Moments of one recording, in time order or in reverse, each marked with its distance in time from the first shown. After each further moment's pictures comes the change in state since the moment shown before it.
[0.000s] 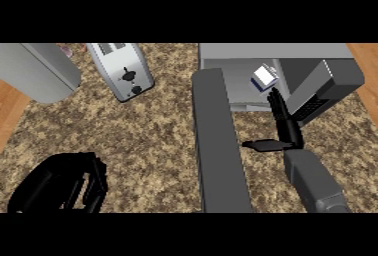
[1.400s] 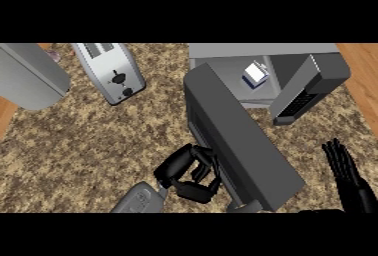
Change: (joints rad) left arm -0.406 0.002 -0.645 0.834 -0.384 0.568 -0.489; right arm 0.743 -0.127 0.125 -0.913 -0.134 0.239 0.119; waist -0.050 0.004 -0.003
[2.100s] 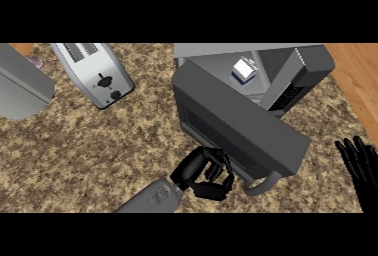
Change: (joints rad) left arm -0.188 0.003 -0.306 0.265 0.356 0.336 -0.153; right arm 0.112 -0.059 0.033 -0.379 -0.174 0.125 0.169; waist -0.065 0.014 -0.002
